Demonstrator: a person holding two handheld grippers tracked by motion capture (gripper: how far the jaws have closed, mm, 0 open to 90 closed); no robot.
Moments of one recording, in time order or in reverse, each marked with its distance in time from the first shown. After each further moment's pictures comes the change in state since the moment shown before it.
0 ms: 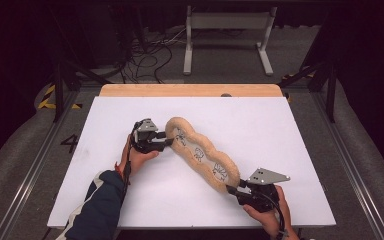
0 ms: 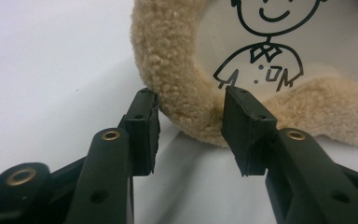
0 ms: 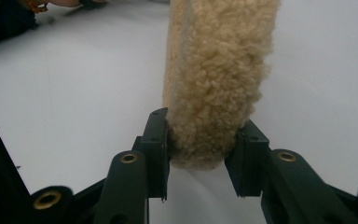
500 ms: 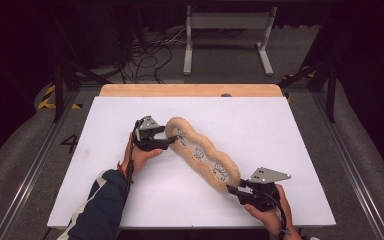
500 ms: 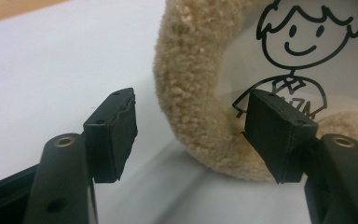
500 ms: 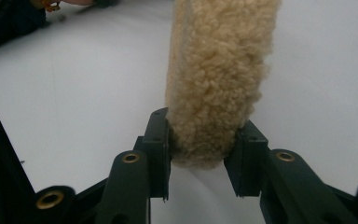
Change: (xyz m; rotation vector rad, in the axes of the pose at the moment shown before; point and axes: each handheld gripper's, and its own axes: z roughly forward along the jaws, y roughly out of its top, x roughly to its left) left arm 0.002 0.008 0.009 -0.066 0.017 -0.033; right arm -0.003 0.001 -0.001 0.008 0.028 -0.014
